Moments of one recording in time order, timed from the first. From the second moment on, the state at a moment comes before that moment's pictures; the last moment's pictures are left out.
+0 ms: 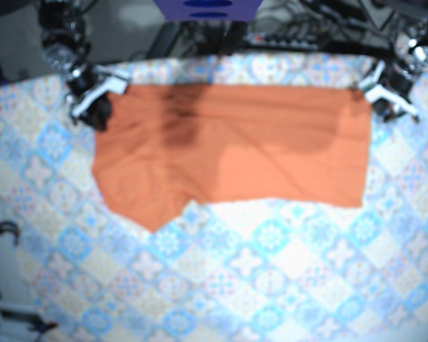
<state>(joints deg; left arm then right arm) 31.9 -41.4 -0.2 77.6 35.4 -3.1 -5.0 -25.4 16.1 7.6 79.5 -74.4 3.7 20.9</state>
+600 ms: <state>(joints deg) 31.9 -41.4 -0.2 77.6 35.4 -3.2 -5.0 -24.3 15.9 7.3 79.5 -74.4 3.9 21.1</state>
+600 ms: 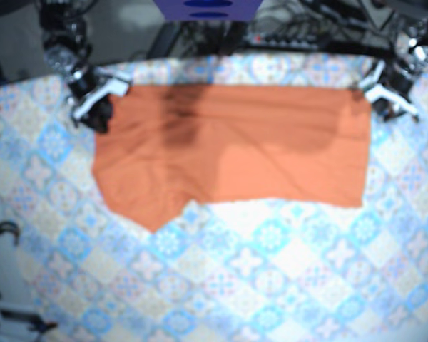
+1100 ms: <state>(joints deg) 31.9 -41.2 -0.2 77.6 35.4 -3.1 -5.0 -22.1 15.8 7.3 79.5 -74.4 3.9 21.0</state>
